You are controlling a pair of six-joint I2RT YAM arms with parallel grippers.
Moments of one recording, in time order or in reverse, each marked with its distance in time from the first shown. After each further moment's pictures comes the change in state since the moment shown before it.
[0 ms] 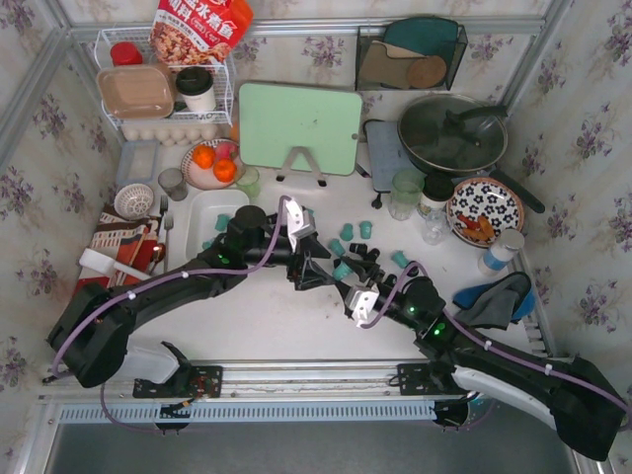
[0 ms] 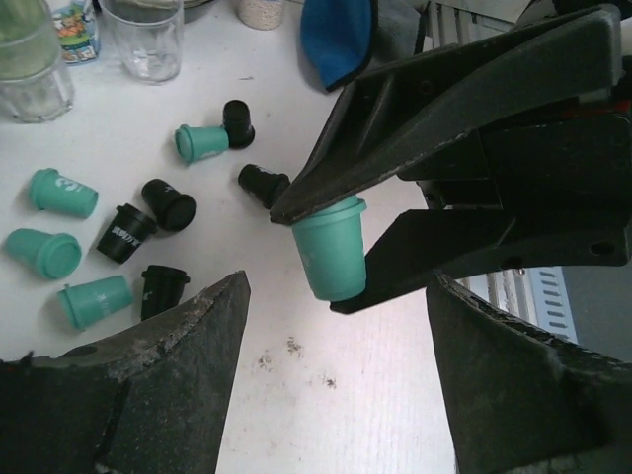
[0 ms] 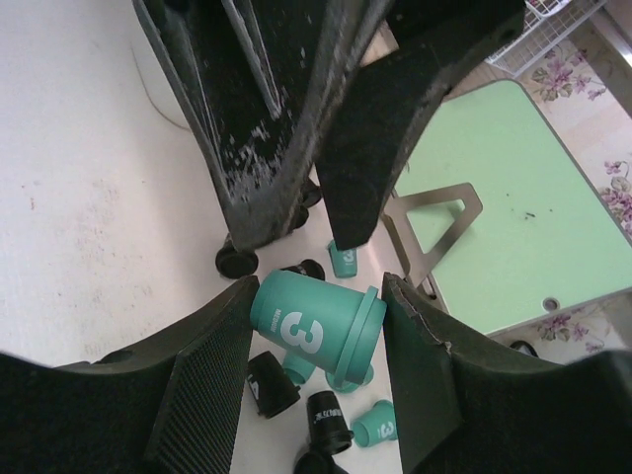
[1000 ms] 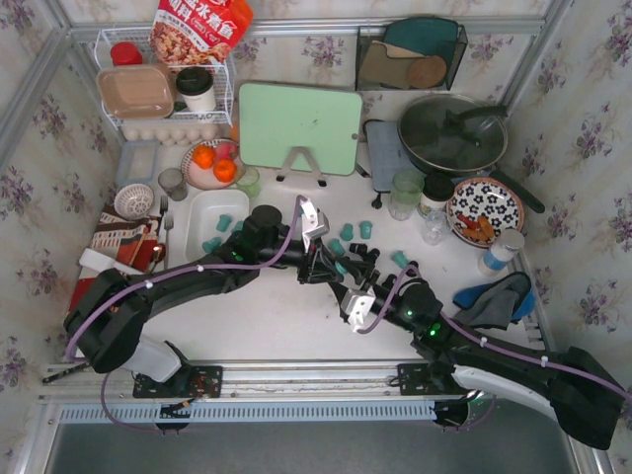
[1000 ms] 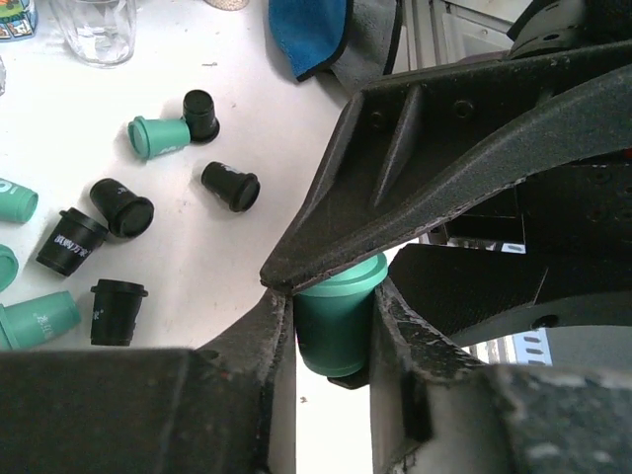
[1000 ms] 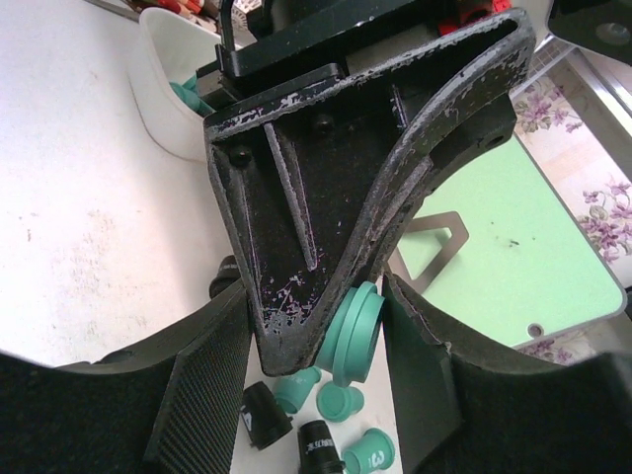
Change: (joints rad) left arm -0.056 0.108 0.060 0.001 0.023 -0.043; right arm 0.074 0.052 0.009 0.092 0.040 -0.021
